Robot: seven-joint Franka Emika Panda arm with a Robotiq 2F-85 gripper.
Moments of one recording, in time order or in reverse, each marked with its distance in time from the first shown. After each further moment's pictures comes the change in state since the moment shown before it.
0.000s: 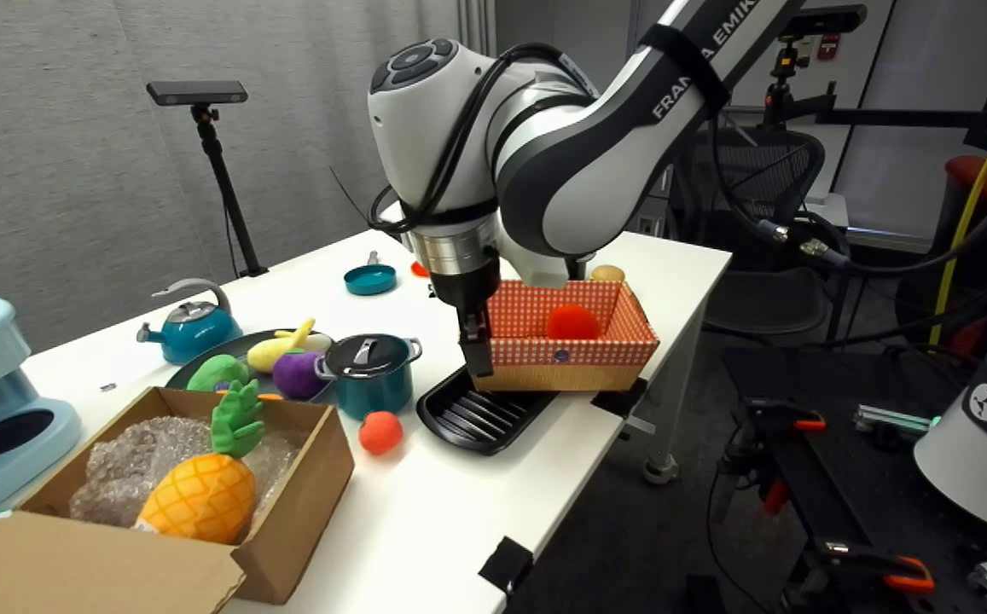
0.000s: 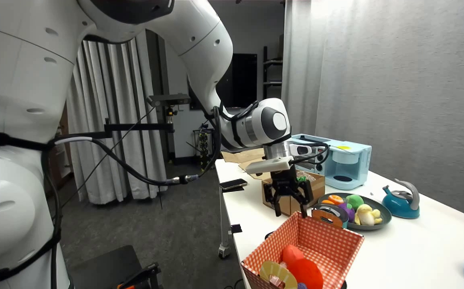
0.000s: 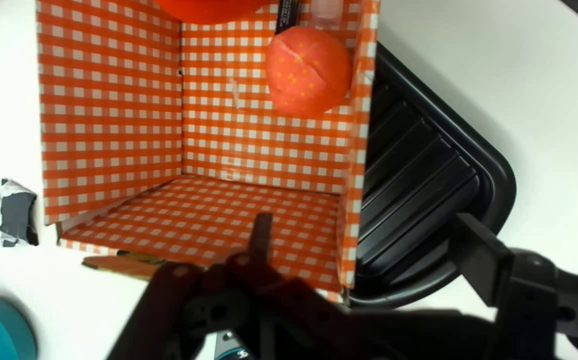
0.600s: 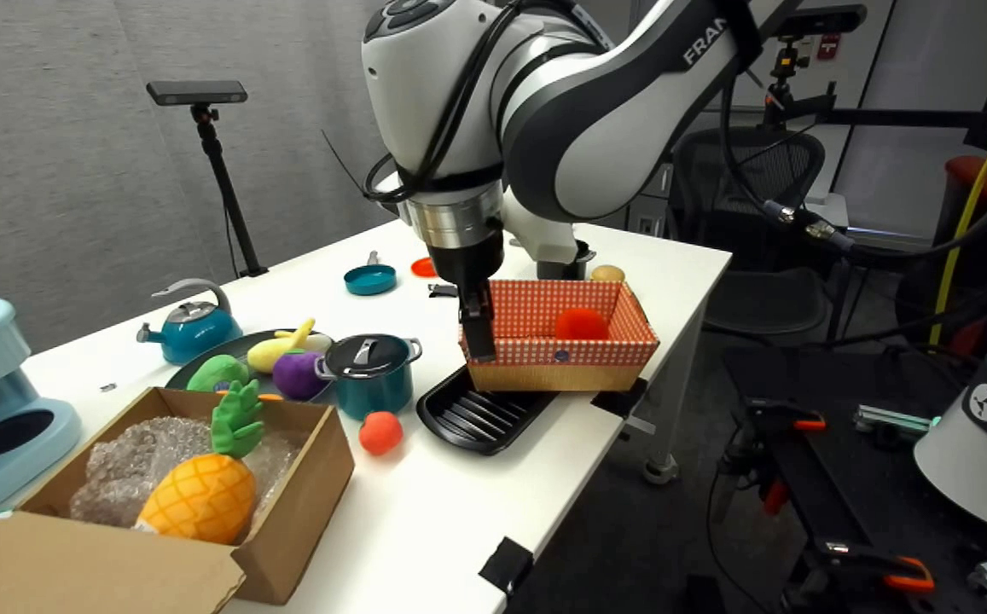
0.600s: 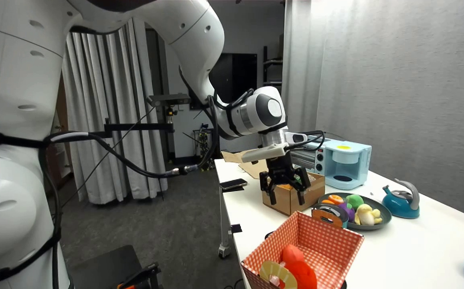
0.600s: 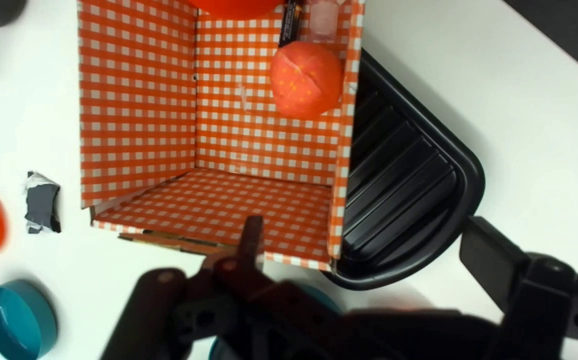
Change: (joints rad) arm 0.011 -0.076 0.020 -0.014 -0.001 -0.067 0.000
